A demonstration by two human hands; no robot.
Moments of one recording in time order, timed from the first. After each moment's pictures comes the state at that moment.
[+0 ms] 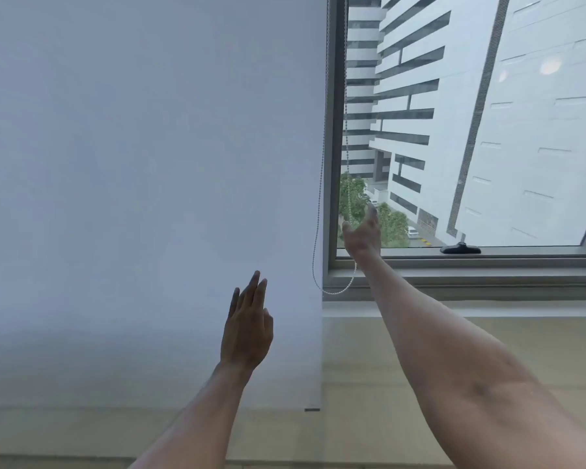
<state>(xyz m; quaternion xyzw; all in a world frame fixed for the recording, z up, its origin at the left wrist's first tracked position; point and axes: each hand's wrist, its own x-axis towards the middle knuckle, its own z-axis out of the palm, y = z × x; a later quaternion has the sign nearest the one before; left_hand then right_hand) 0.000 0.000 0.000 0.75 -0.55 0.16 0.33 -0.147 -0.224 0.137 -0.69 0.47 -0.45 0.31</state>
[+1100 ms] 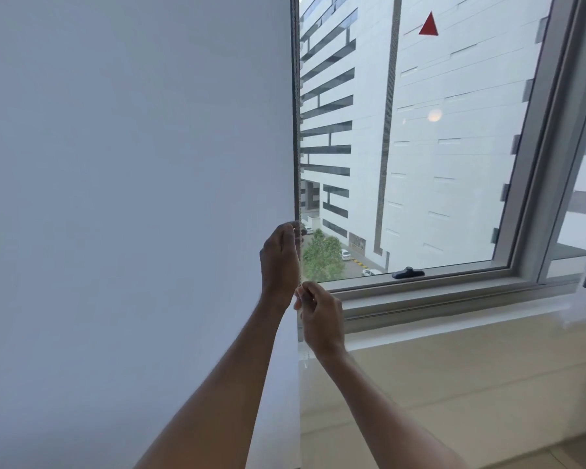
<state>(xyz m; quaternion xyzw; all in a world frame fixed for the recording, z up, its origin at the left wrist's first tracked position) -0.037 -0.120 0.188 0.50 -0.48 -0.14 0.71 -0.115 -0.133 0.091 -0.68 0.40 -0.57 0.25</state>
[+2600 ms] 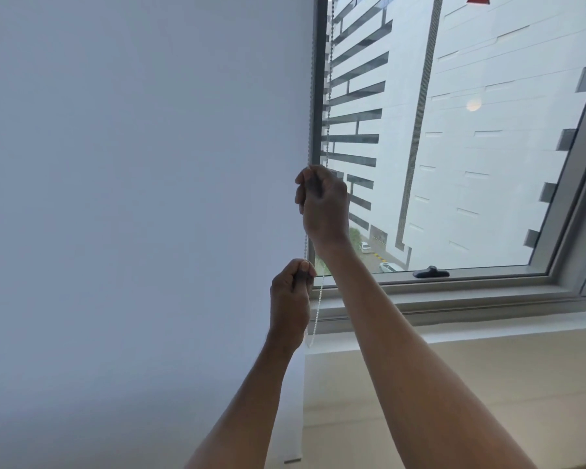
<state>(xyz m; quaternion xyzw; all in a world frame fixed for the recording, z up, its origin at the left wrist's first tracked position) -0.040 -0.129 0.100 0.46 -0.47 -0.19 0.73 -0.085 -0.172 0.250 -0.66 0.21 -0.65 0.33</state>
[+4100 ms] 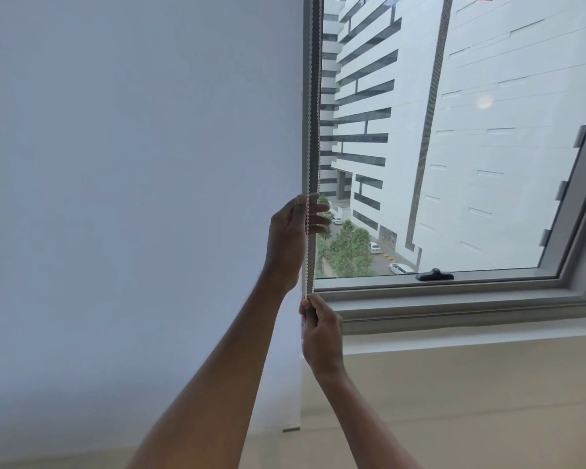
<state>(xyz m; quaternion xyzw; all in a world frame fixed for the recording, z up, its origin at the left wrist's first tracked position) -0.045 -0.147 0.211 0.37 -0.50 -0.23 0.75 -0.111 -0.165 0.043 -0.67 0.34 -0.59 0.29</state>
